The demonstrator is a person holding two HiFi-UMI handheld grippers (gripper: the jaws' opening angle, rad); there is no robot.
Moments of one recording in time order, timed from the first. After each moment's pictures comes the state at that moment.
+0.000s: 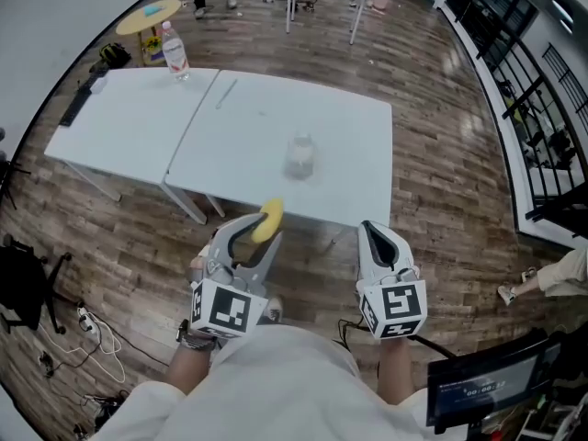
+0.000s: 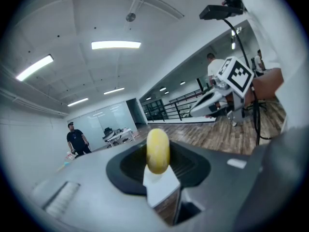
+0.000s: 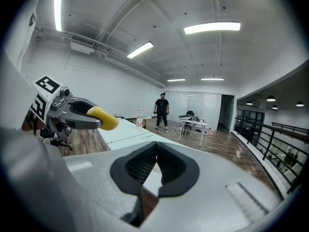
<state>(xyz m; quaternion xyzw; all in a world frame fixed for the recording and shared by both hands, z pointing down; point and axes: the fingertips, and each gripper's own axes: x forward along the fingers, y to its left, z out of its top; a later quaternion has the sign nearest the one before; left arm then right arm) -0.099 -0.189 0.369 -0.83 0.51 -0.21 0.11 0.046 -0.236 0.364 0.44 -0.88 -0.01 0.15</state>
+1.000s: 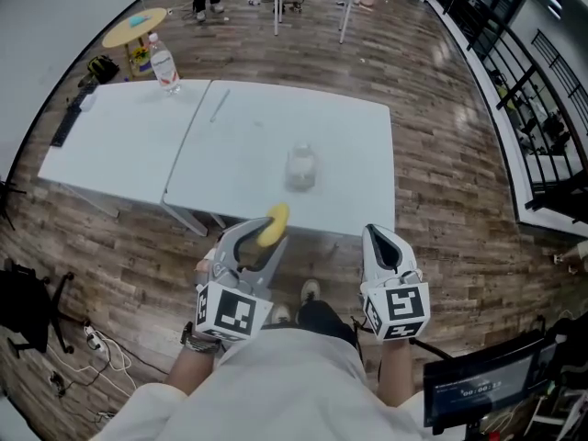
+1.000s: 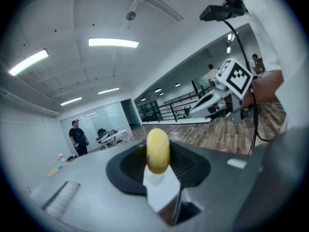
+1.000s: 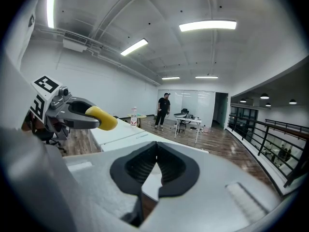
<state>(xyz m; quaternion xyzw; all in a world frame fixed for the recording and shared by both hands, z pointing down) -0.107 -0.218 0.374 -0.85 0.48 -0.21 0.11 0.040 -0.258 0.371 0.47 -0.87 0.00 0.16</state>
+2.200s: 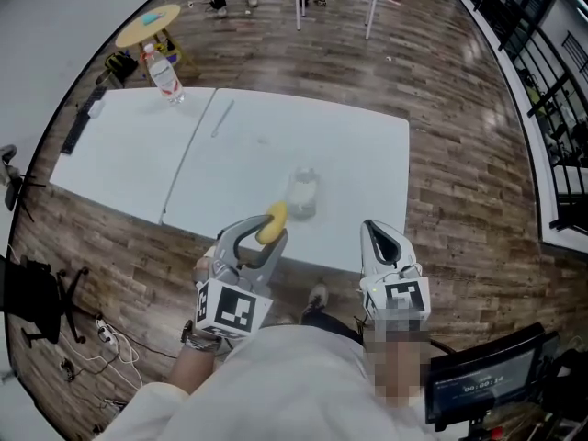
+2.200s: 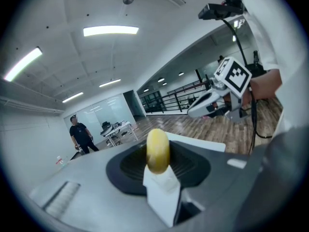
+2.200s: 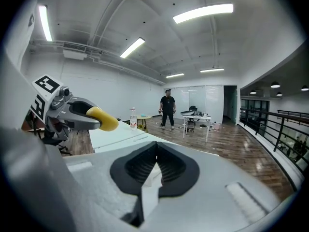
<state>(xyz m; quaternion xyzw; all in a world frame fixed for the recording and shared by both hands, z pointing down) -0.099 -0.313 0.382 -0.82 0.50 -0.26 0.09 0.040 -0.366 0.391 0.42 -0.90 0.03 0.14</state>
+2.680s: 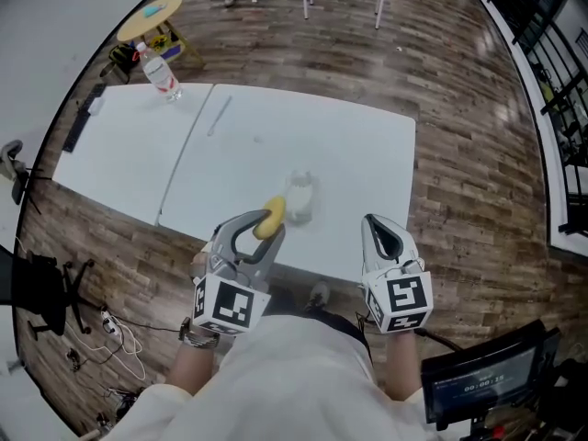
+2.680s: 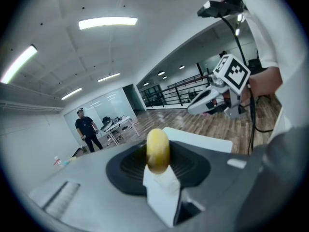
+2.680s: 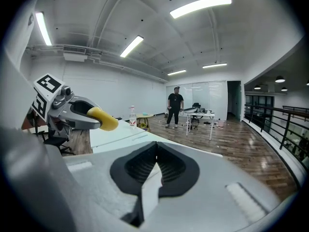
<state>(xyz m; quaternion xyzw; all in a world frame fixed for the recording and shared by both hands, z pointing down) -0.096 -0.350 0.395 -0.81 0.50 -0.30 0.08 0.046 -0.408 0.402 0.39 -0.91 0.05 0.15</state>
